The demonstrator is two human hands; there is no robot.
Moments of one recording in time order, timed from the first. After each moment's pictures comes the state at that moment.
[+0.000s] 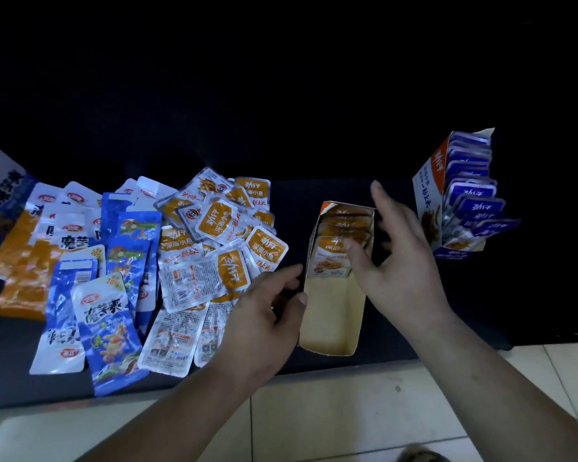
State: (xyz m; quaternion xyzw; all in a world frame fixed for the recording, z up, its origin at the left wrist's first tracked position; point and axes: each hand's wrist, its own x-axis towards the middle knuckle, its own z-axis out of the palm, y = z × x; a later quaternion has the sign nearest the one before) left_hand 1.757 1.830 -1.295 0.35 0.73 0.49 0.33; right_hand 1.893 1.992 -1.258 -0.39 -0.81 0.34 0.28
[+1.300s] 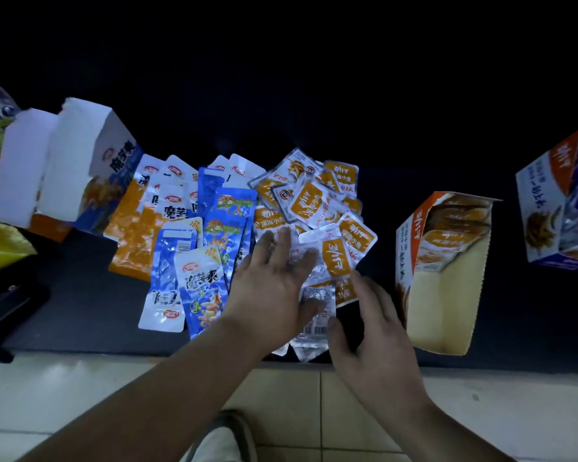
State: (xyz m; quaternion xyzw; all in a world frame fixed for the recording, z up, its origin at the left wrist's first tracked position) left_hand 1.654 1.775 -1.298 0.55 0.83 0.00 0.08; right_hand 1.837 1.841 -1.314 -0.40 -0.82 0.37 0.14
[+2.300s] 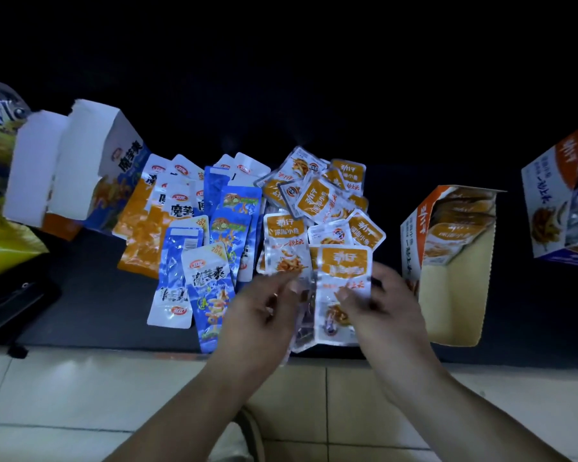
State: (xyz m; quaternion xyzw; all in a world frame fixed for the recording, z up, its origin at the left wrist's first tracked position) left_hand 1.687 1.736 -1.276 0.26 0.81 0.45 0.26; right_hand 1.810 1.849 -1.266 -0.48 -0.57 0.64 0.17
